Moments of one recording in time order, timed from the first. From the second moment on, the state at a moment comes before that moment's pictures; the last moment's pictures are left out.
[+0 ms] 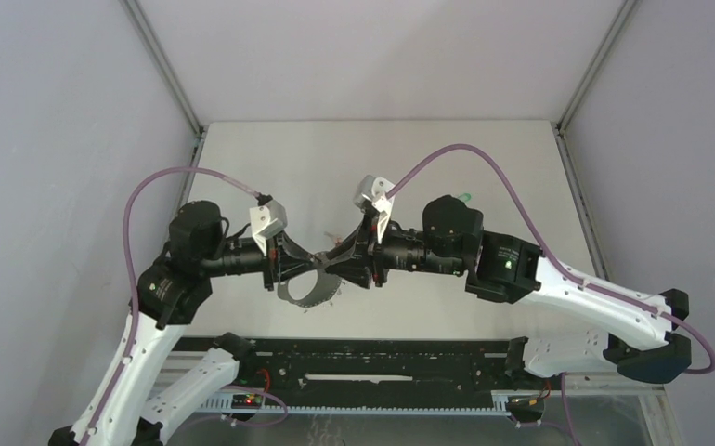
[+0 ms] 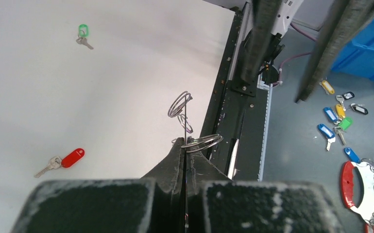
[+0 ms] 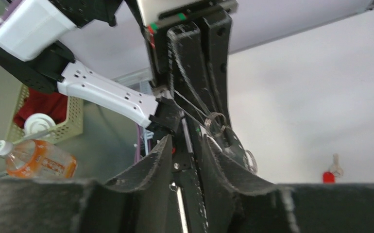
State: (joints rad) left arm -0.43 0.72 1.07 -0.71 0.87 0.11; right arm 1.23 1.20 1.38 -0.28 -0.16 0.21
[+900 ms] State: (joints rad) left arm -0.44 0.68 1.10 -0.70 1.05 0.10; right arm 1.13 1.24 1.38 -0.38 -0.50 0.01
